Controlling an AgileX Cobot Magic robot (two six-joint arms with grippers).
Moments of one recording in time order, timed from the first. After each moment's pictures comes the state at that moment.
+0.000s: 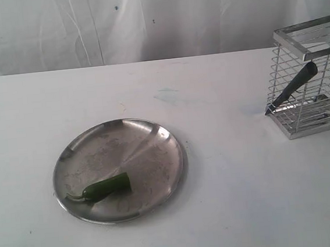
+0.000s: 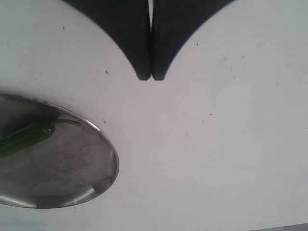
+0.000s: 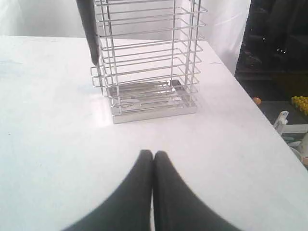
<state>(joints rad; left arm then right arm) 0.01 0.00 0.02 -0.10 0.43 0.15 -0.07 0.00 0.00 -0.03 0.33 0.01</state>
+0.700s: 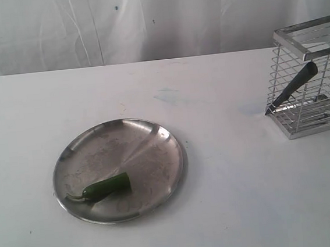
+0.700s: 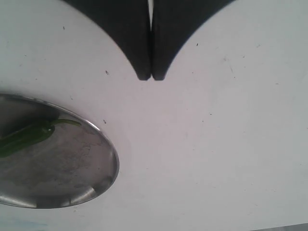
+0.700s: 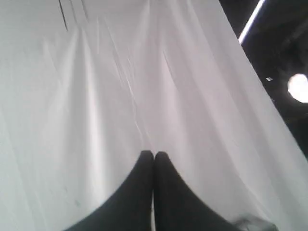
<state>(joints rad) 0.01 0.00 0.02 -0.10 0.43 0.15 -0.07 0.00 0.00 -0.04 -0.50 0.46</state>
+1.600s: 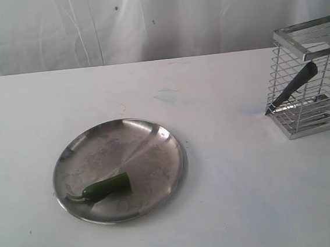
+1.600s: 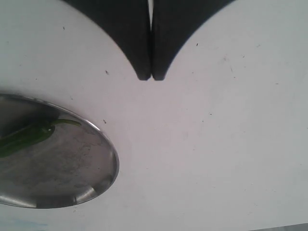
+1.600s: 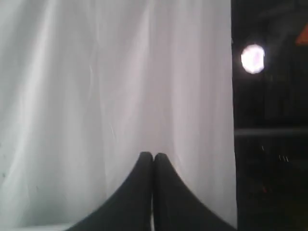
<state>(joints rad) 0.01 0.00 0.02 -0.10 0.43 0.15 -0.08 0.42 -0.58 -1.53 0.00 1.59</state>
